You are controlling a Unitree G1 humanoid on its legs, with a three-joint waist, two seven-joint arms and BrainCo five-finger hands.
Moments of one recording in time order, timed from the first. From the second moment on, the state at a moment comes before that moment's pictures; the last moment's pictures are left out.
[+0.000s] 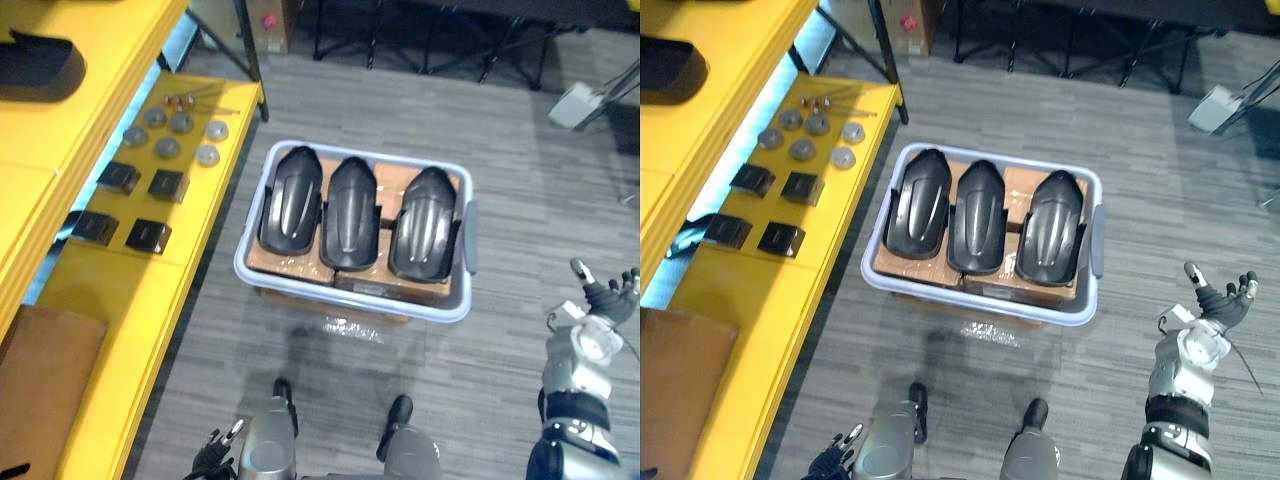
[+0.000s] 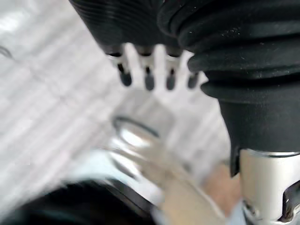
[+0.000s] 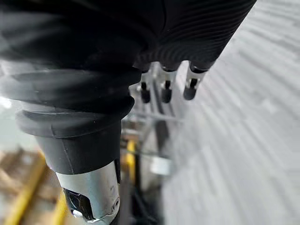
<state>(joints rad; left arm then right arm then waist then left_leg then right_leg) 0.18 0.10 0.12 0.89 -0.50 -0.03 -0.01 -0.46 -0.52 -0.46 0.75 0.38 -0.07 -0.32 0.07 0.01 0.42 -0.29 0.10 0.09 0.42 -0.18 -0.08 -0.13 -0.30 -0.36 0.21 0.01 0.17</state>
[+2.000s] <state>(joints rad) 0.05 0.07 -0.13 0.99 -0.67 -0.13 -0.12 -1.04 -0.94 0.12 1.14 -0.16 0.30 -0.40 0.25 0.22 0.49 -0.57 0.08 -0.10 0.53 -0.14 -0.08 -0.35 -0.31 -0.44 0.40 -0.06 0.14</state>
